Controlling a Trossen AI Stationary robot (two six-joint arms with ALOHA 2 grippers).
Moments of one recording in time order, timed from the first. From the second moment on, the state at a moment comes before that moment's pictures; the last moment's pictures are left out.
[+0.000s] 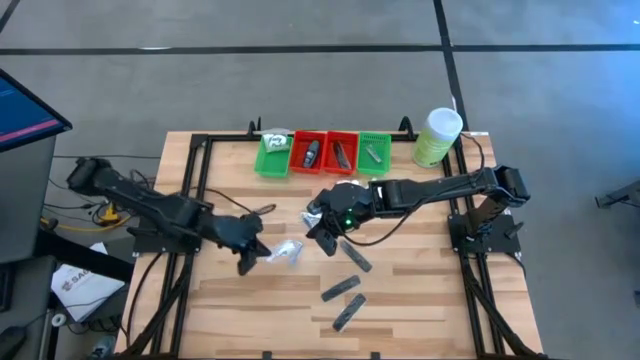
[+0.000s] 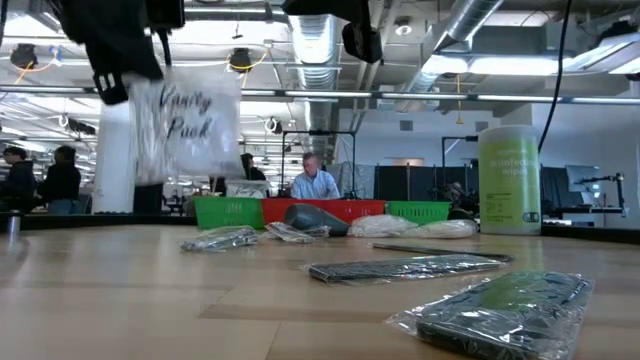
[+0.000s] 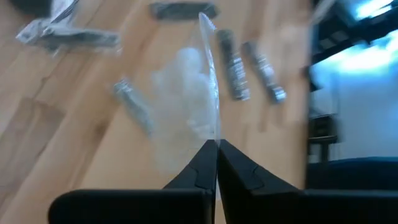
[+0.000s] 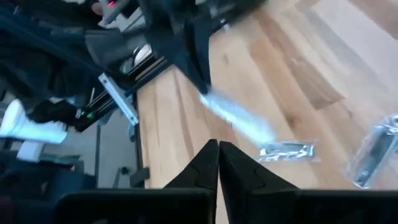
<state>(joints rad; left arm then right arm) -0.34 1.02 0.68 -0.39 -0.09 -0.77 0.11 1.70 1.44 -0.34 -0.13 0.67</state>
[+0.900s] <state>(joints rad) -0.32 0.78 0.69 0.05 0.24 -0.79 0.09 1.71 1.44 0.02 -0.21 0.55</state>
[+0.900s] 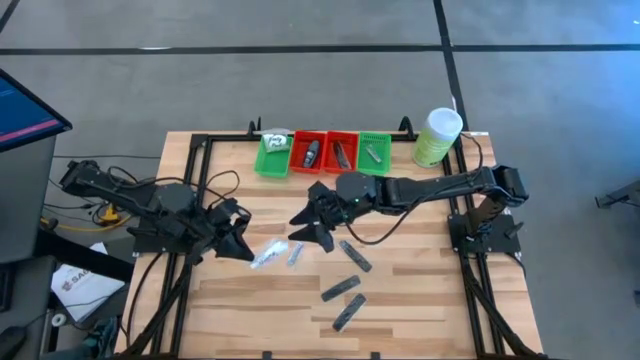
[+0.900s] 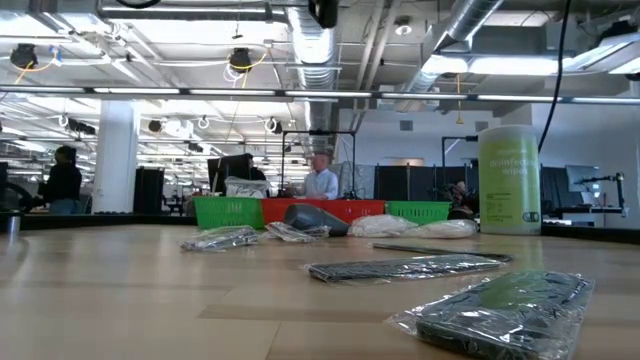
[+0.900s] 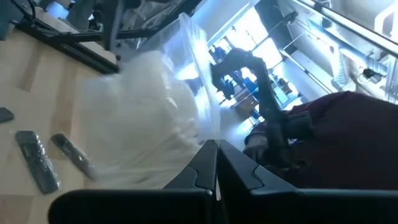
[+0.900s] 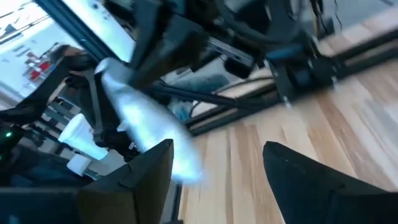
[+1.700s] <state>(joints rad) -0.15 0.87 0.69 0.17 0.47 -0.83 0.12 1.71 1.44 0.06 -0.21 0.39</state>
